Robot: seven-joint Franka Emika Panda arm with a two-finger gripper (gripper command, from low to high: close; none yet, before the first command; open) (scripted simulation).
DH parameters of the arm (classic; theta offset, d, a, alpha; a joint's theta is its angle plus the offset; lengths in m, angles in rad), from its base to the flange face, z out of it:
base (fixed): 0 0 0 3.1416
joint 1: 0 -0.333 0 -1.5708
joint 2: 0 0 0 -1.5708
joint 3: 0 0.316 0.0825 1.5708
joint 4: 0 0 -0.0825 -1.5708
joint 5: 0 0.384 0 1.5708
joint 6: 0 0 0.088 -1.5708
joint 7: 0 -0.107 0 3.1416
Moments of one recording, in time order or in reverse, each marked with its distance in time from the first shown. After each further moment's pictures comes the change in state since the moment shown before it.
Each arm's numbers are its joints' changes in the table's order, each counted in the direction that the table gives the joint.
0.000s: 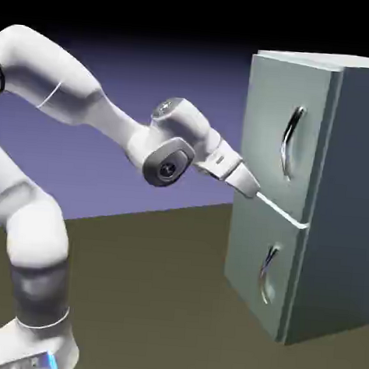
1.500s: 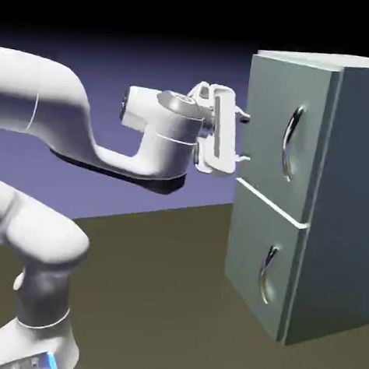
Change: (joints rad) arm -0.502 0.271 -0.594 0.209 -1.957 -0.096 0.621
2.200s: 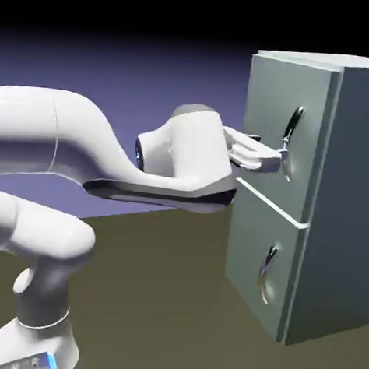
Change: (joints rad) arm -0.240 0.087 -0.262 0.111 -0.795 -0.049 0.243
